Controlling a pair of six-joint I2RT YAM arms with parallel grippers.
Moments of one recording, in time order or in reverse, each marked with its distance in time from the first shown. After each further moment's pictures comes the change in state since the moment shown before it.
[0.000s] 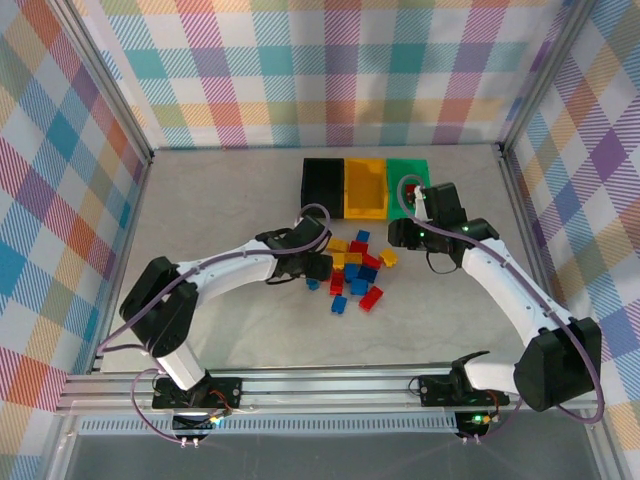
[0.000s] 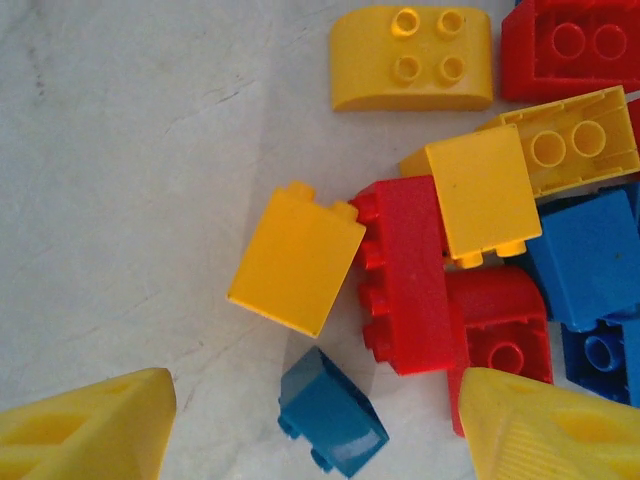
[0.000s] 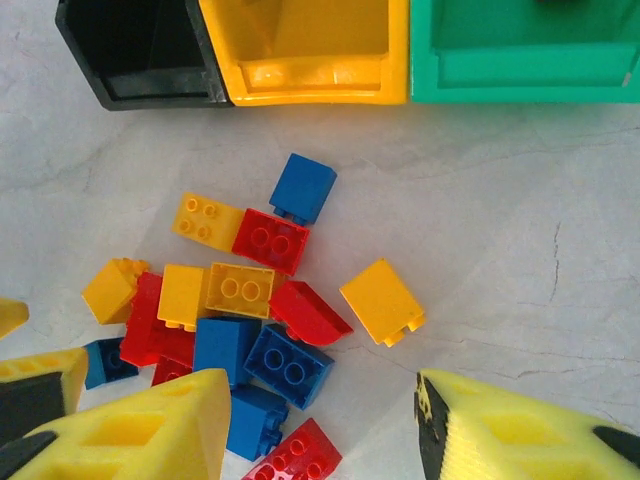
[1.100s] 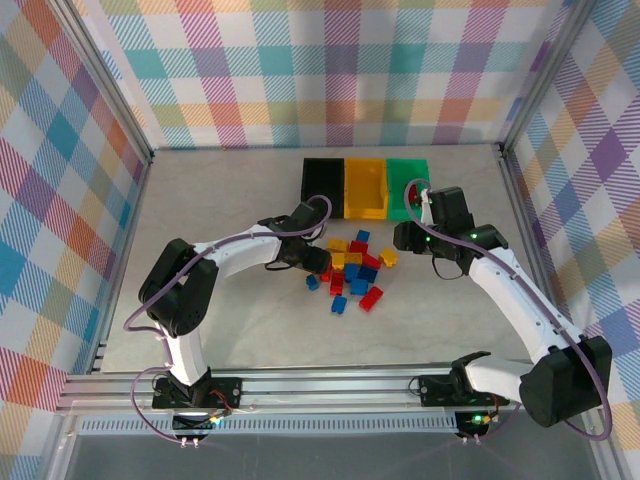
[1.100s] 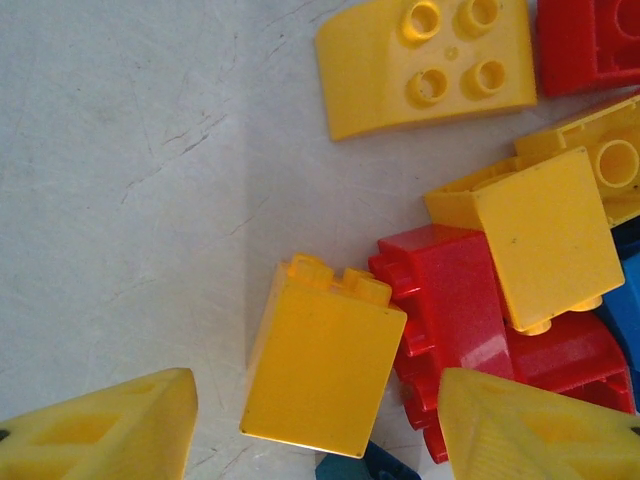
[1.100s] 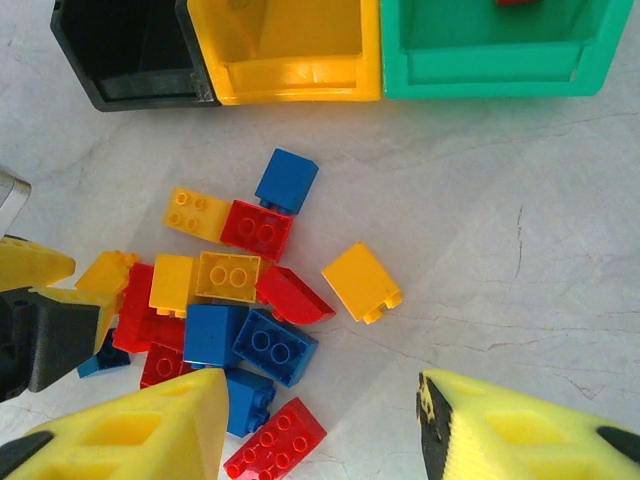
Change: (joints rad) left arm 0.120 0.140 0.083 0.006 0.174 0.200; right arm 0.000 -0.078 -0.012 -0.052 0.039 0.002
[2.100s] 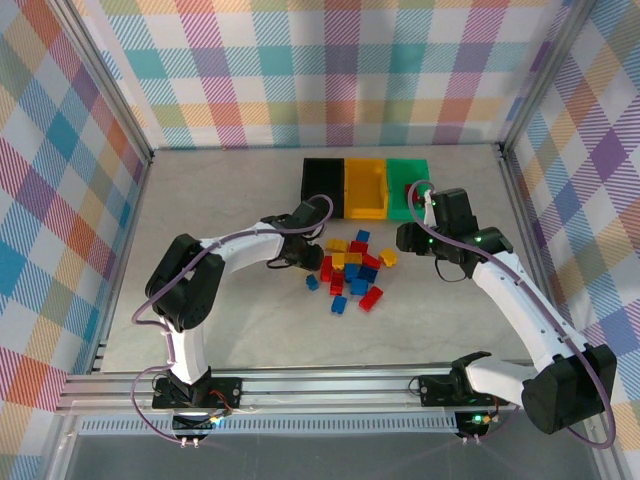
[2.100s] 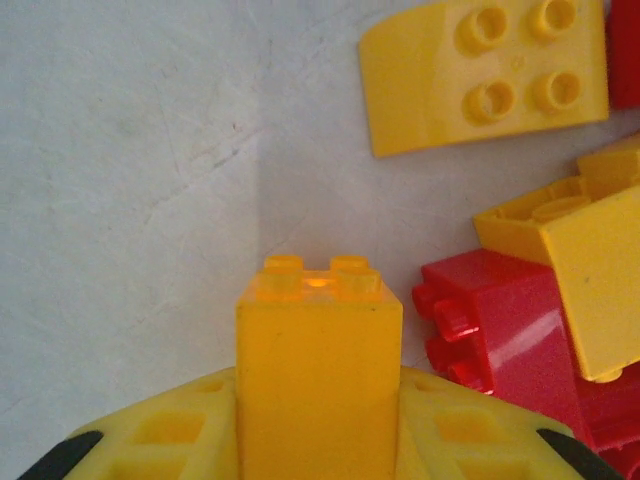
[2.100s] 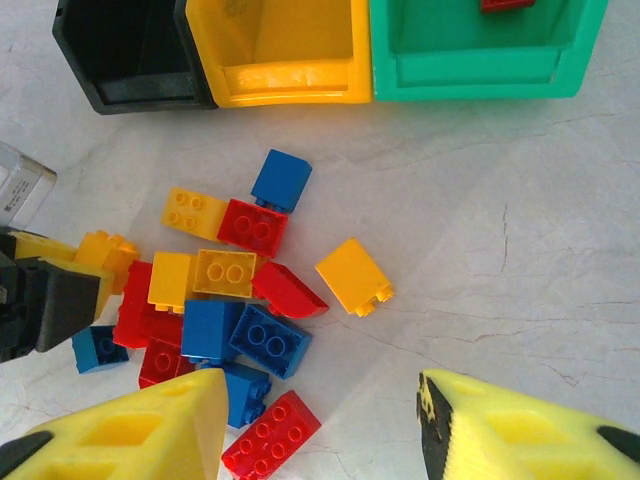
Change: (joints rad) left arm 0.014 0.050 0.037 -0.011 -0.029 0.010; right arm 0.000 -0.035 -0.001 -0.023 0.016 0.000
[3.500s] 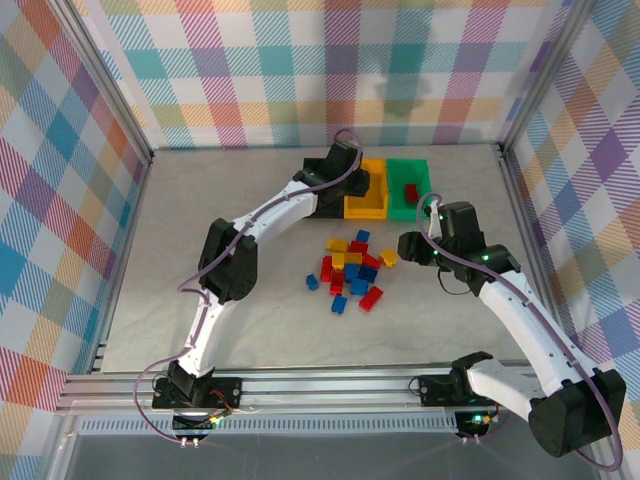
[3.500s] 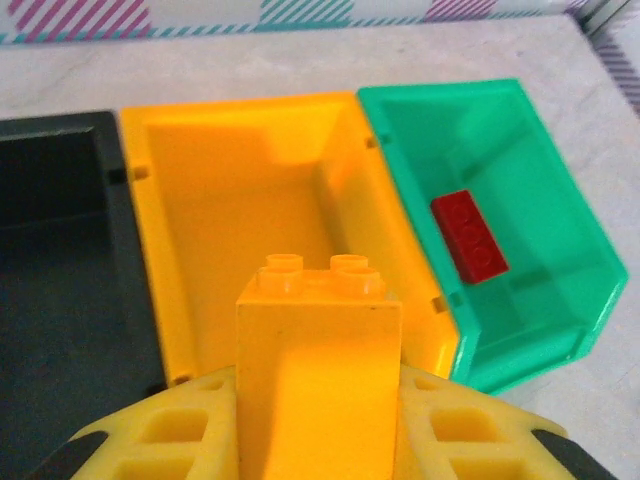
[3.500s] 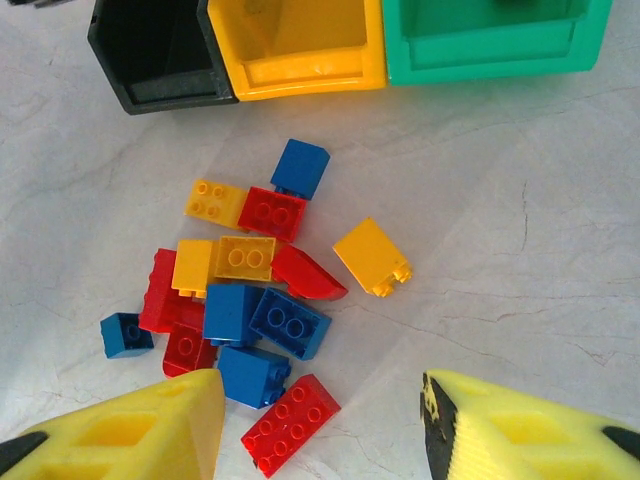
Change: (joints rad) left arm -0.026 0.420 0.835 0.115 -0.056 -0.132; right arm 0.000 -0.122 -0.108 0.044 -0.035 0.045
